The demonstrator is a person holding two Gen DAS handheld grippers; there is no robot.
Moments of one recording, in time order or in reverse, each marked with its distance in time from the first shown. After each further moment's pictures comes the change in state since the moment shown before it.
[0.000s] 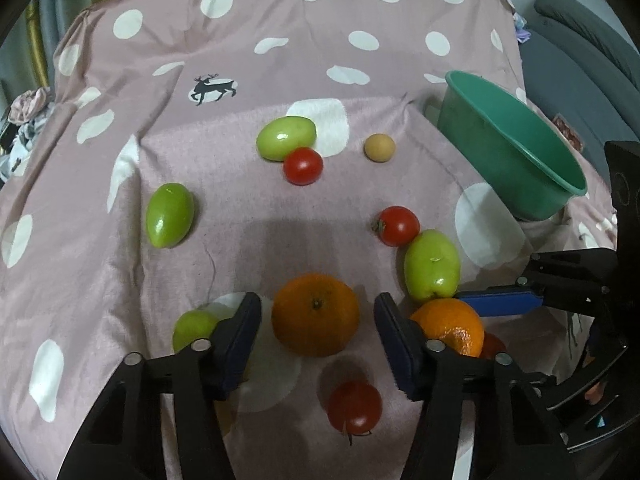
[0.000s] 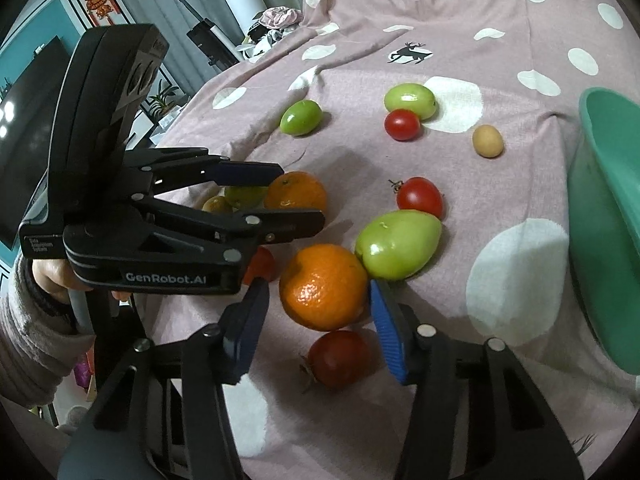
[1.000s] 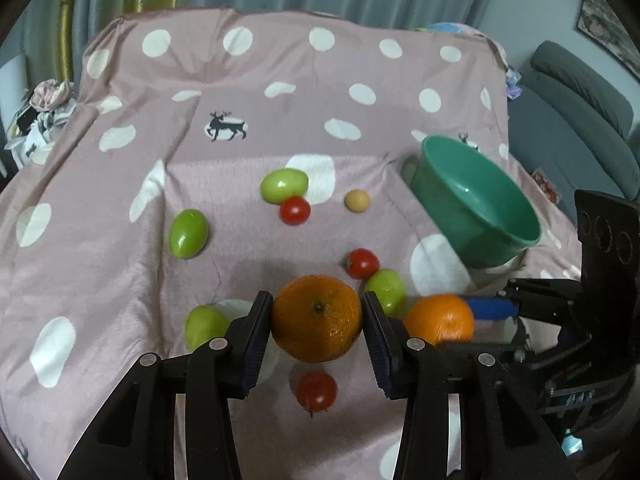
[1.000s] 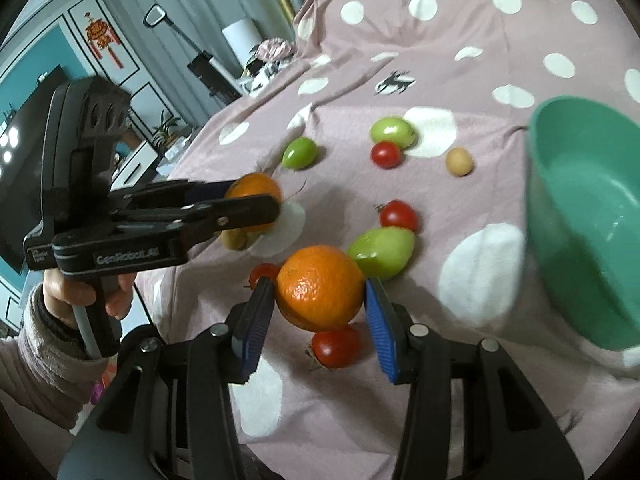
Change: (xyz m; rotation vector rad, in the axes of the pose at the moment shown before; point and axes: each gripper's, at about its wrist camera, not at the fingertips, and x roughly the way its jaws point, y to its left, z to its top) left arm -0.056 0.000 -0.004 -0.104 -0.160 -0.062; right arm -0.042 -0.007 -0.006 0.047 -0.114 0.017
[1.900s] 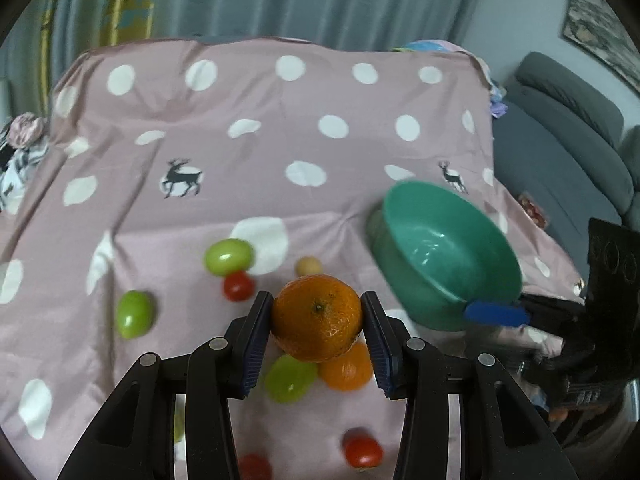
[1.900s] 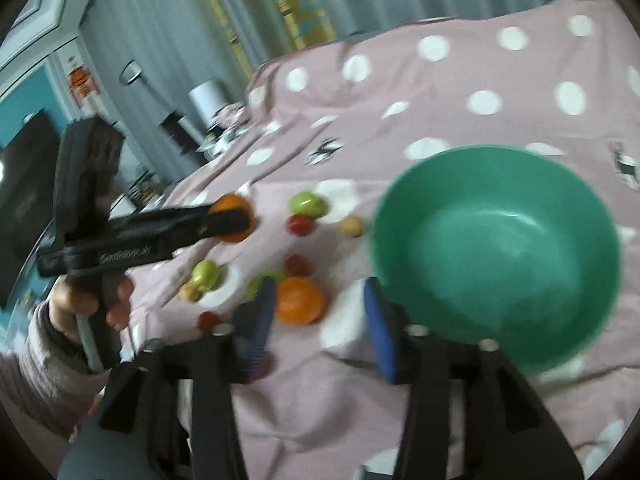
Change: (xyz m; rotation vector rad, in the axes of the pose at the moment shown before) left arm 0.022 -0.037 0.050 0.018 -0.069 -0.034; right arm -0.066 -0.057 0.014 0.046 -0.171 -0.058
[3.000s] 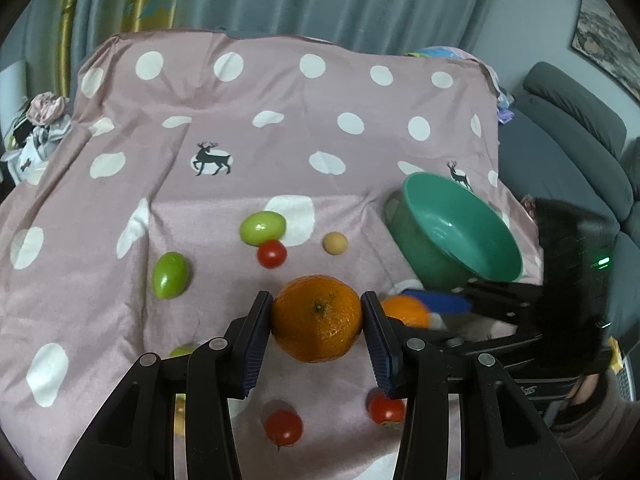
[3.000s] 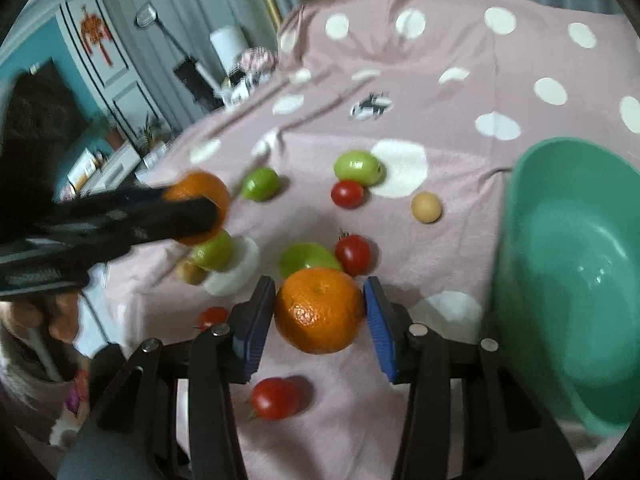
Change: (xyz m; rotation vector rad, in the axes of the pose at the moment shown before) left arm -0.025 0.018 -0.025 -0.031 0.004 0.006; right arm 0.069 0.034 0.007 -0.085 0.112 0.002
